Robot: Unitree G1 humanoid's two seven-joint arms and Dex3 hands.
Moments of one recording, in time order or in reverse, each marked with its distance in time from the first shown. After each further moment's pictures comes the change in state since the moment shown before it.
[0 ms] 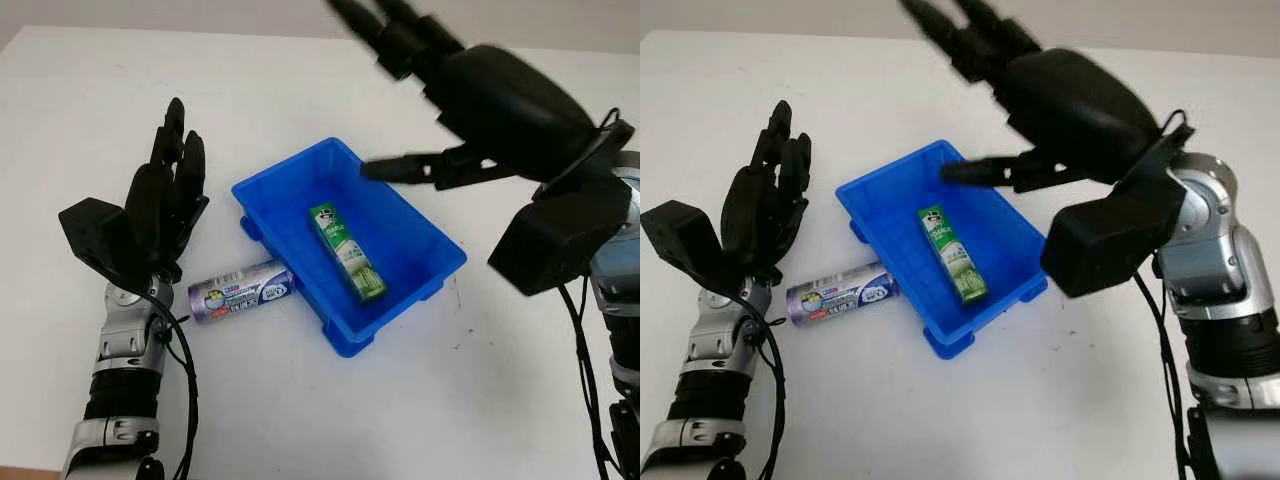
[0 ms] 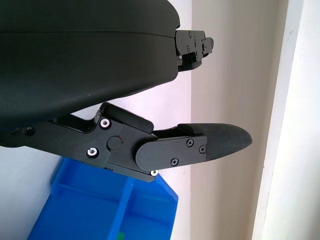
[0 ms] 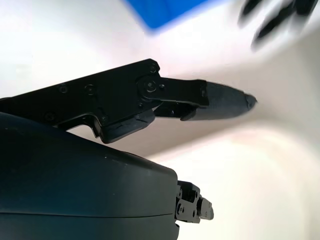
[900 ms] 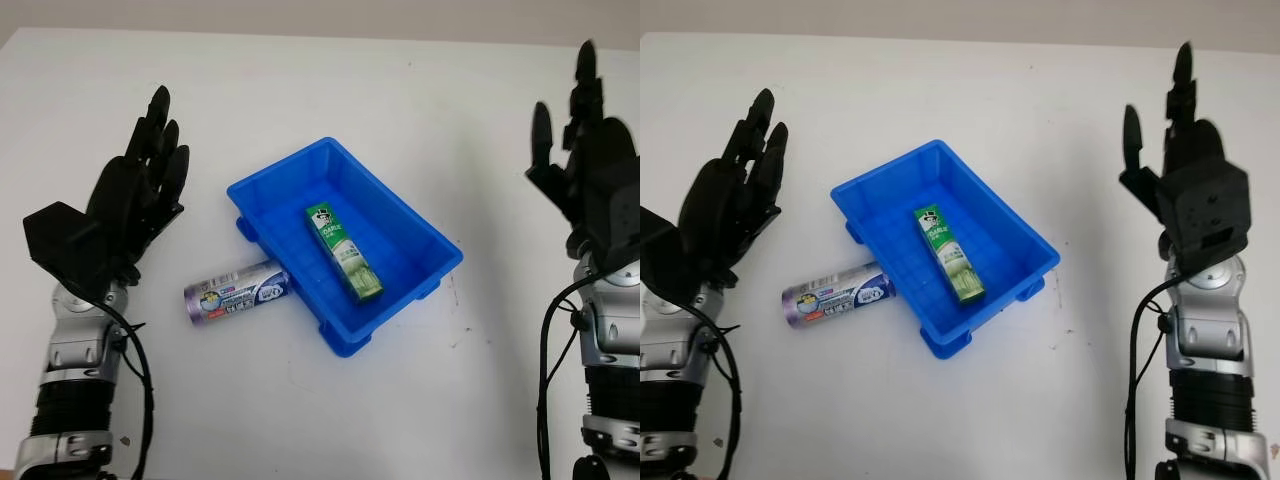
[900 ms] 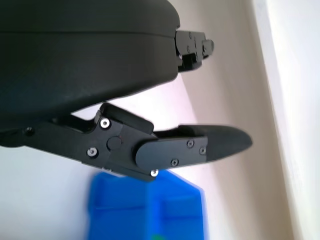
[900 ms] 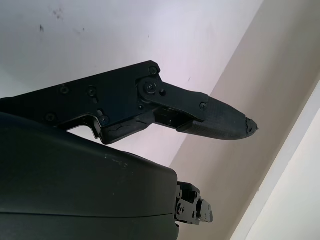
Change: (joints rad) left arm 0.136 0.267 -0.008 -0.296 0.177 0.050 -0.126; right arm 0.274 0.208 -0.155 0.042 0.227 0.366 -0.214
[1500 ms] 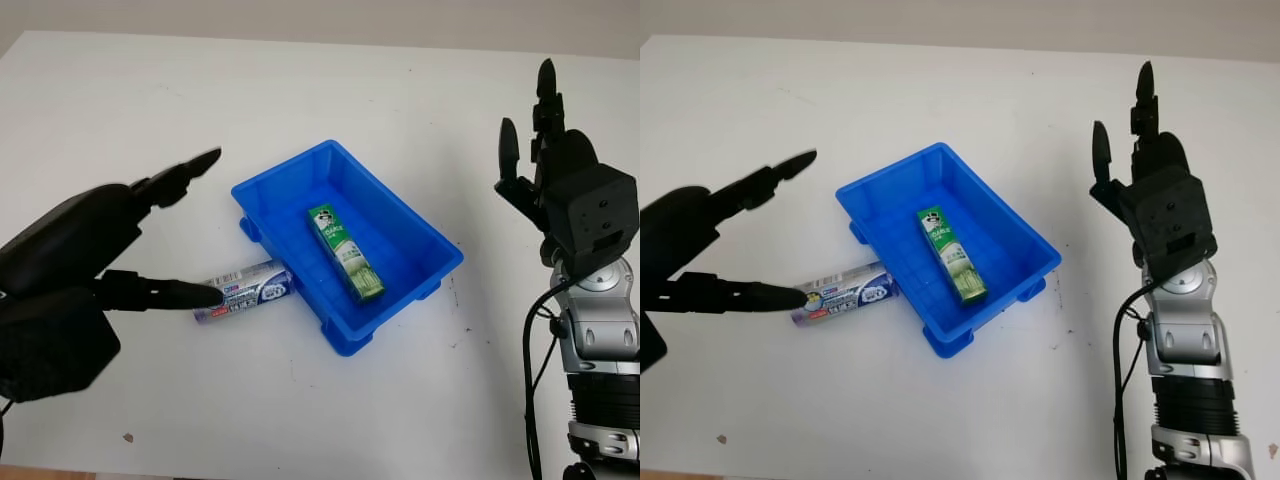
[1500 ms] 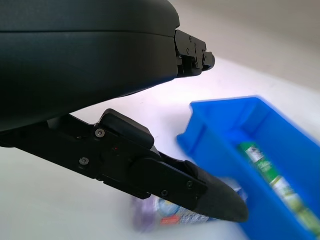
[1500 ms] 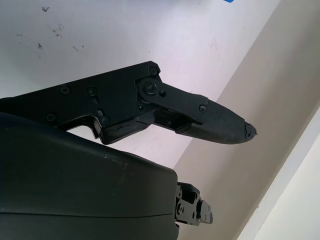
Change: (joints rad) left arm 0.386 0.358 0.105 -0.758 0.294 0.362 -0.279; right arm -0.018 0.002 0.043 -0.004 -0.042 0.045 0.008
